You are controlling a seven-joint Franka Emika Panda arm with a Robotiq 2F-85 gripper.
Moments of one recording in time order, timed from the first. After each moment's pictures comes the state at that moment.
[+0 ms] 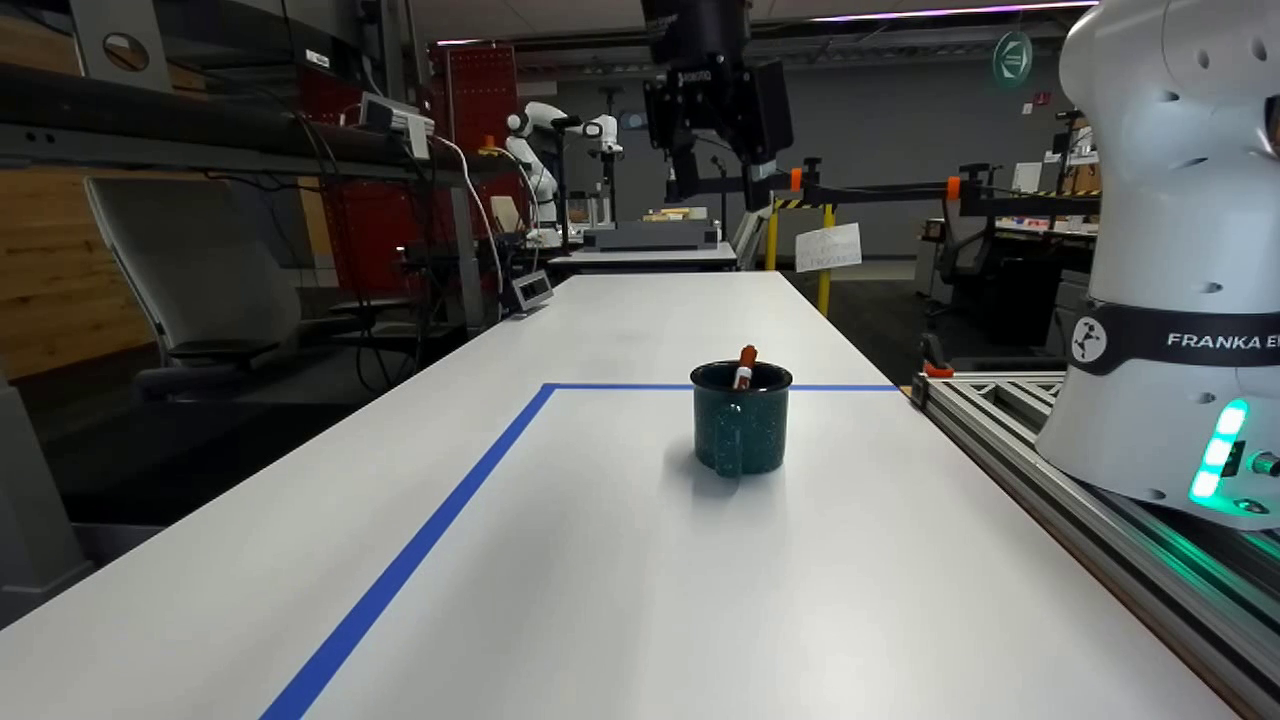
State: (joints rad) arm 0.07 -0.45 -0.02 -2.63 -0.33 2.01 -0.43
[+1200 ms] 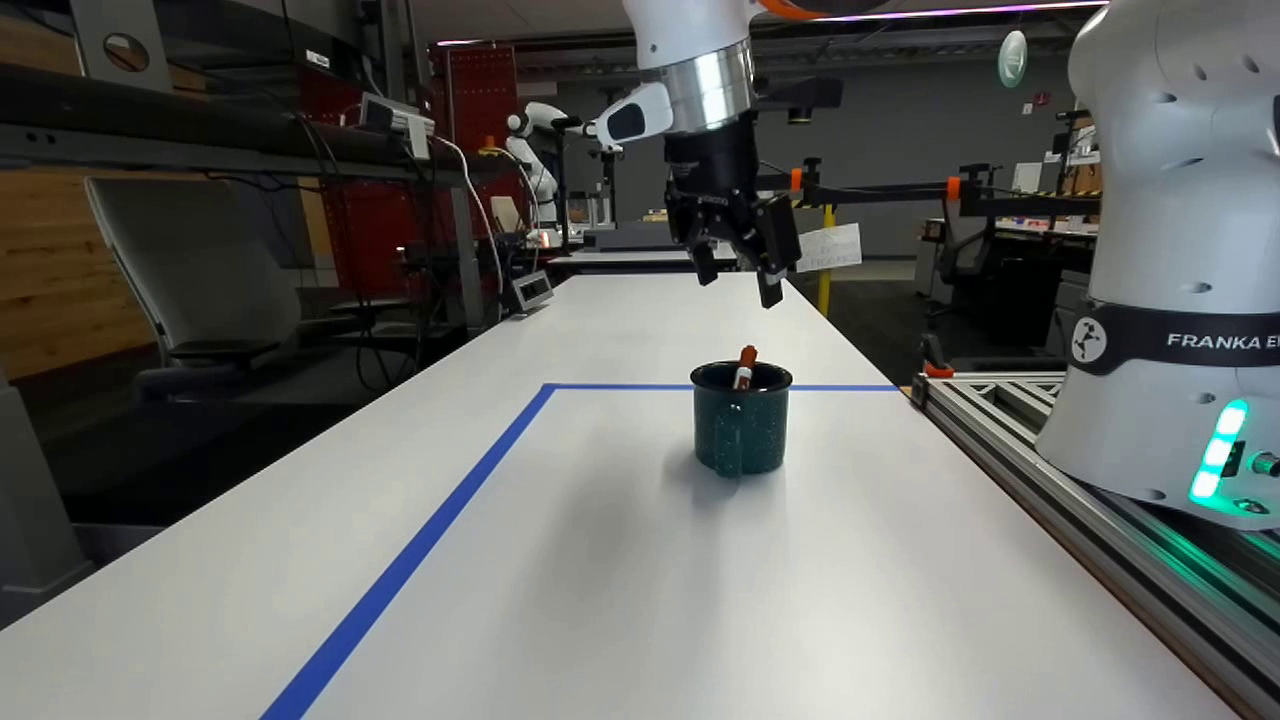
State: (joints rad) arm -0.02 -0.29 -0.06 -2.74 -0.46 2.24 -0.43
